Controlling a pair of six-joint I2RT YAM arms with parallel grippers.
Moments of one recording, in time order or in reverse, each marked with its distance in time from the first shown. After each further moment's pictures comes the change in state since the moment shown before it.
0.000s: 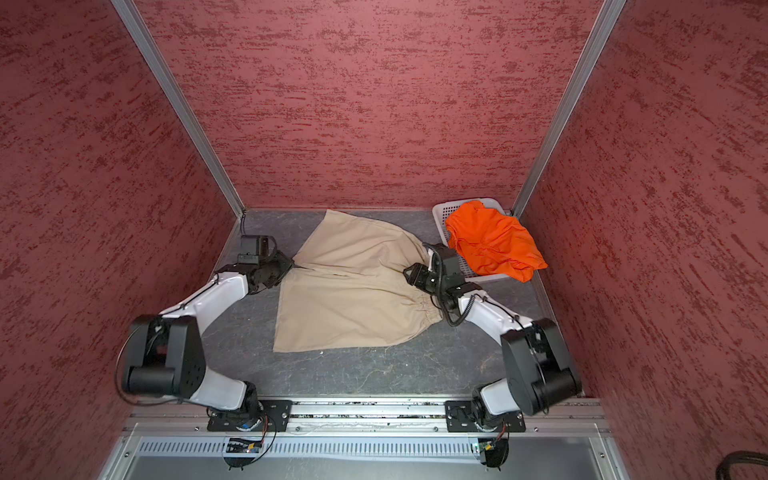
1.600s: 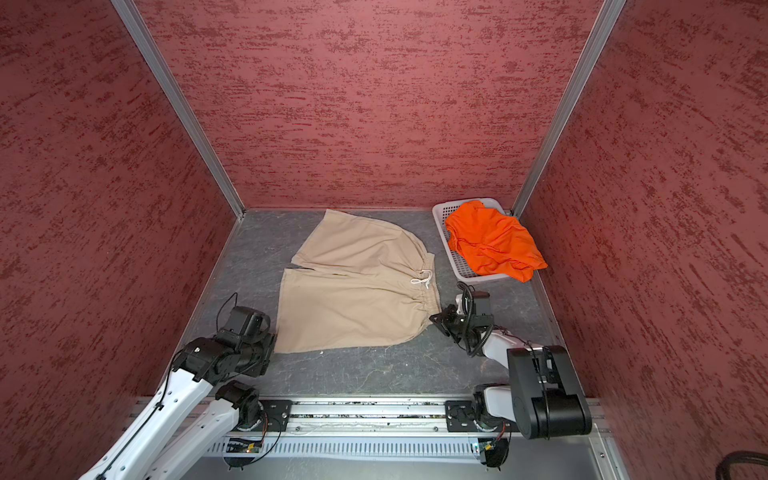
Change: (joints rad) left arm -0.245 -0.740 -0.395 -0.793 -0.148 -0.777; right arm -0.219 -0.054 -0.468 0.153 -0.283 0.208
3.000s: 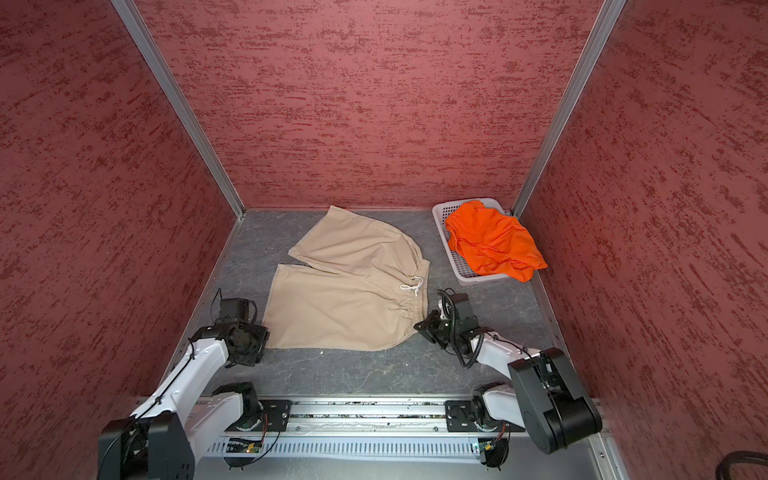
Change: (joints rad) left arm 0.449 0.334 -0.121 0.374 0.090 0.418; right arm 0.253 -0.045 0.000 -0.031 0.079 0.127
